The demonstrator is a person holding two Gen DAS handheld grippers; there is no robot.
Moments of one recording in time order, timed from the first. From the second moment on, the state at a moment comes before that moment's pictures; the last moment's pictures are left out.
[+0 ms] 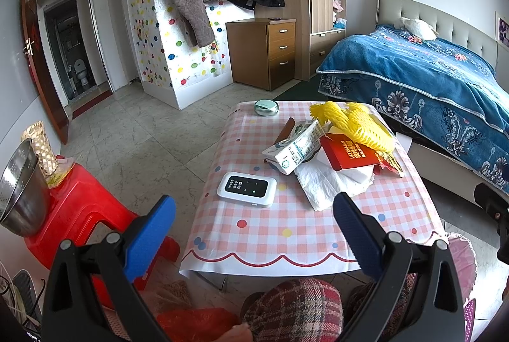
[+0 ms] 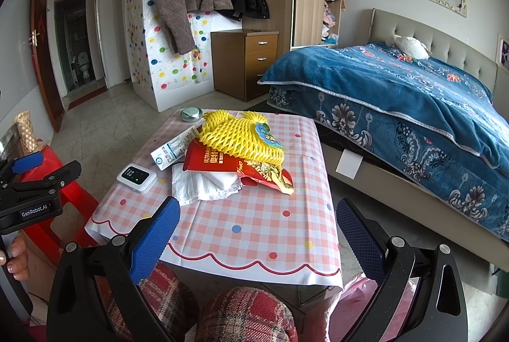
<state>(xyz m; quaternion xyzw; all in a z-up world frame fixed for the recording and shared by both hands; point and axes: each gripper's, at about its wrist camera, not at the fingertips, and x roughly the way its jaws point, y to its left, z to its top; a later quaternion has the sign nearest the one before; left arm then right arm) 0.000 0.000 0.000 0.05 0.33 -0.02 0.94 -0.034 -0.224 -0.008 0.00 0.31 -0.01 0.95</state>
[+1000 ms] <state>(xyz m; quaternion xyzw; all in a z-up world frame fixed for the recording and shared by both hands) 0.014 0.003 -0.024 0.05 0.32 -0.01 0.95 -0.002 -0.227 -0.024 0.00 0.31 -0.01 0.95</state>
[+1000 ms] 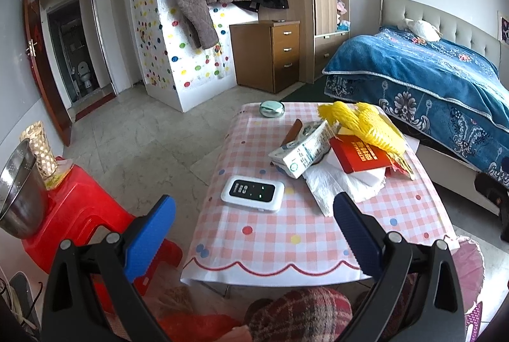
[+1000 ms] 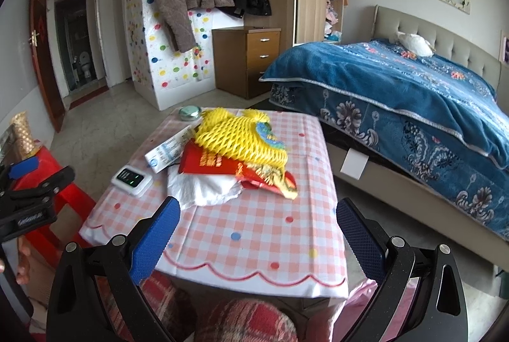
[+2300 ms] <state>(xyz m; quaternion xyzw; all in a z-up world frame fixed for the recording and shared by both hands) 0.117 0.013 -0.073 0.05 0.39 0.01 0.92 0.182 -0.167 -0.094 -0.16 0.34 0.04 0.92</state>
